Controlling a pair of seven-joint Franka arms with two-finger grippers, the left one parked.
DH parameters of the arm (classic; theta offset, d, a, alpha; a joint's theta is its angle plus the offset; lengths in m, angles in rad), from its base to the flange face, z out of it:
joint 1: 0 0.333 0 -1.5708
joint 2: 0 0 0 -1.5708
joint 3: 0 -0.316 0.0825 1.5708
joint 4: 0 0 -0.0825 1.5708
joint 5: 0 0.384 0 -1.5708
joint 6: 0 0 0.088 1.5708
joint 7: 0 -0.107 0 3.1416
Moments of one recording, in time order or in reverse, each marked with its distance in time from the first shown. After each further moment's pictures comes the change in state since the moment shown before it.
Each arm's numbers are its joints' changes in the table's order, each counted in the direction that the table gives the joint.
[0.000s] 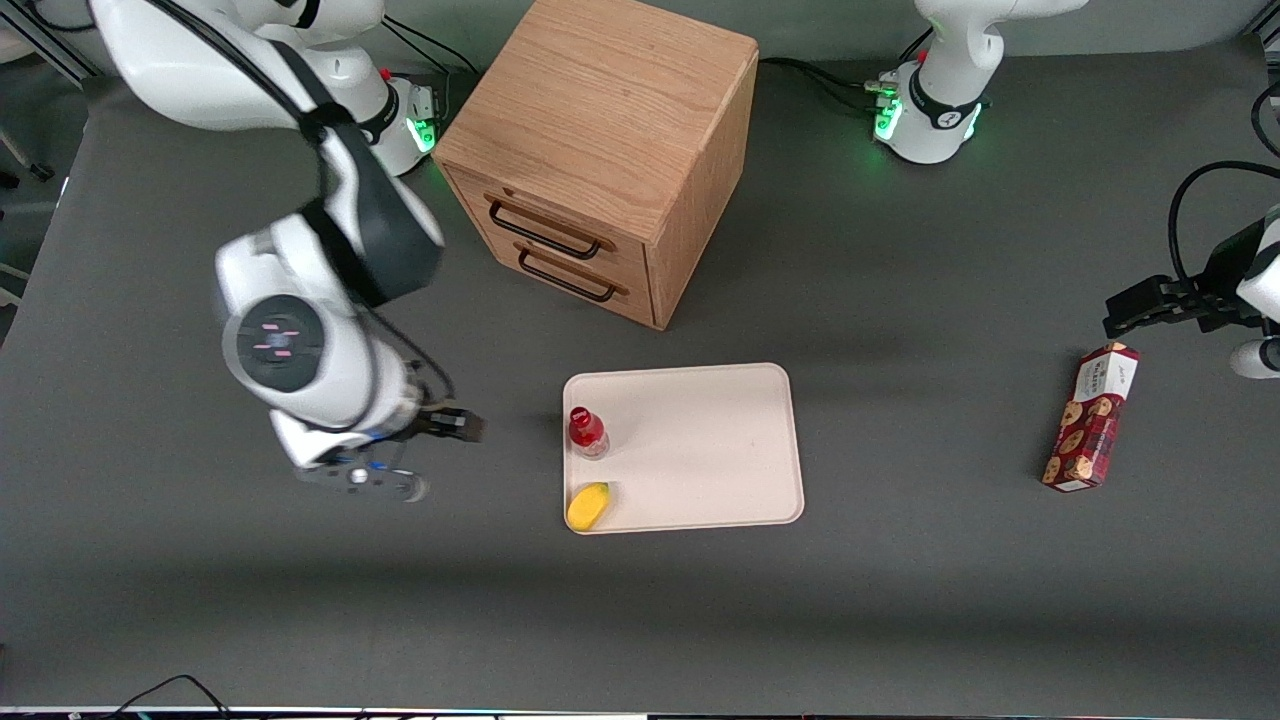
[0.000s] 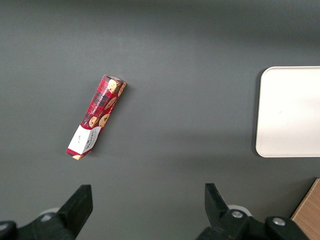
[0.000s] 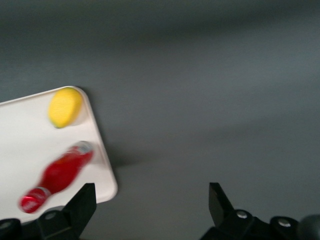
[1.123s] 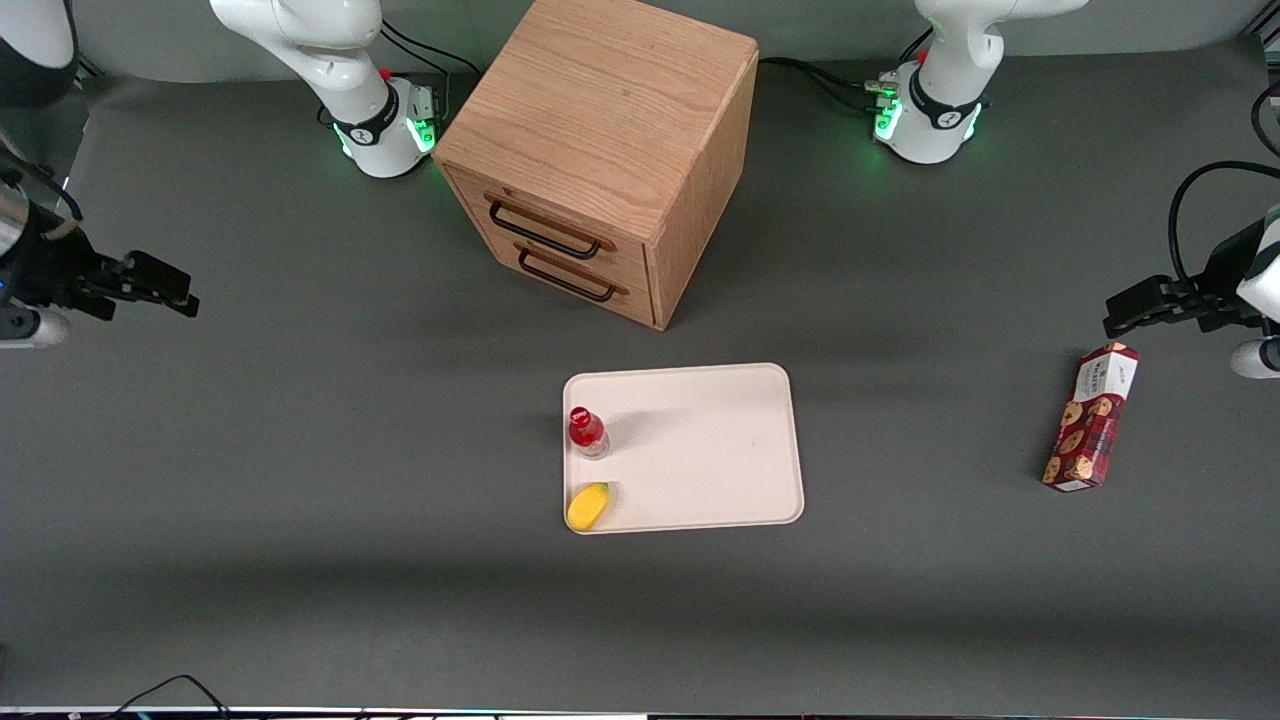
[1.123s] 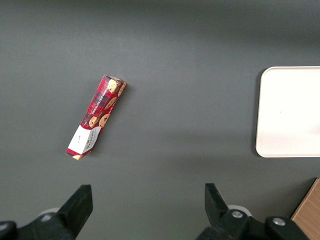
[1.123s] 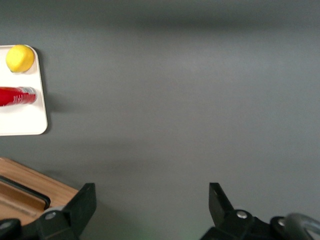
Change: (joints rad) arm -0.350 -0.533 0.061 0.321 0.161 0.135 0.584
